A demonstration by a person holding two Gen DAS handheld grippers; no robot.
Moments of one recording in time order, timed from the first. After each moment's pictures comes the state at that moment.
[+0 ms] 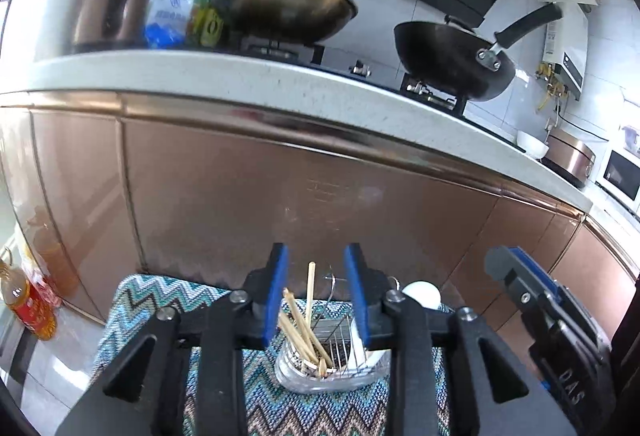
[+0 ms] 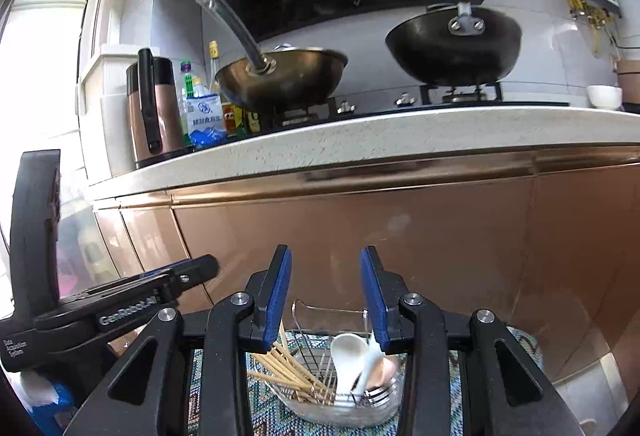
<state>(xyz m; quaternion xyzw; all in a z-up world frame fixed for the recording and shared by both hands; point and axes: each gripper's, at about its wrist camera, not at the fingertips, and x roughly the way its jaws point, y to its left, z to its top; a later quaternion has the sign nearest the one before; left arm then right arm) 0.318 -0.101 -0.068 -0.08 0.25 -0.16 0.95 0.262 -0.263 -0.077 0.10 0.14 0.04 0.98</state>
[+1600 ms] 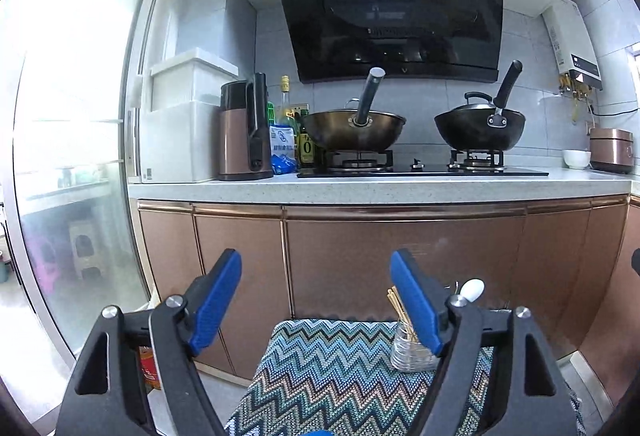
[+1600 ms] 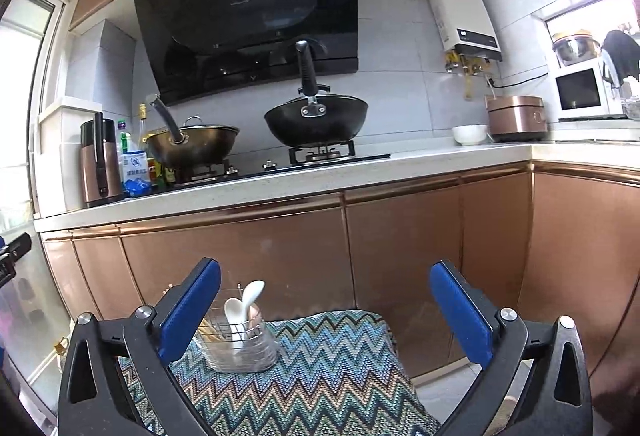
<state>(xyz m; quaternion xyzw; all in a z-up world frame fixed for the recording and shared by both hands) 0.096 -0.039 -0.013 0.02 0.07 0.01 1.00 0.046 -0.327 -0.054 0.09 0.07 -0.15 0.98</state>
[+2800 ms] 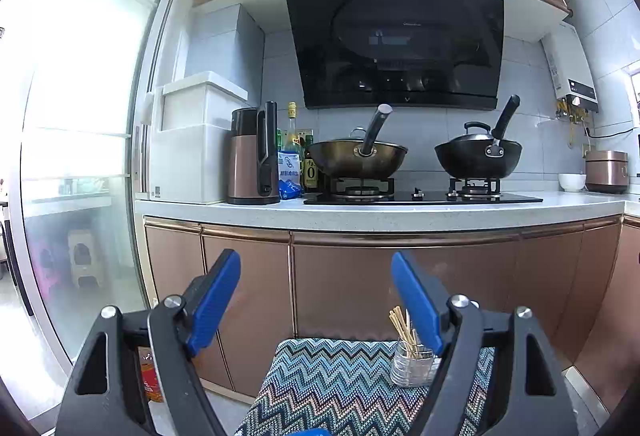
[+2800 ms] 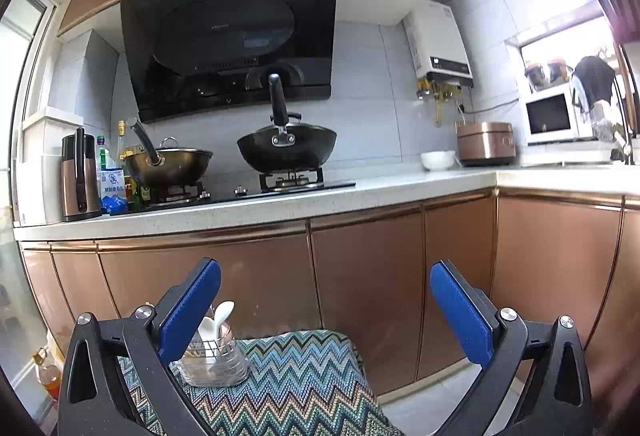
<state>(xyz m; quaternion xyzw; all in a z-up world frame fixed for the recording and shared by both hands) 0.067 -0.020 0.005 0.01 0.03 0.01 1.00 0.016 -0.330 -0.032 0.07 0.03 -0.20 0.98</state>
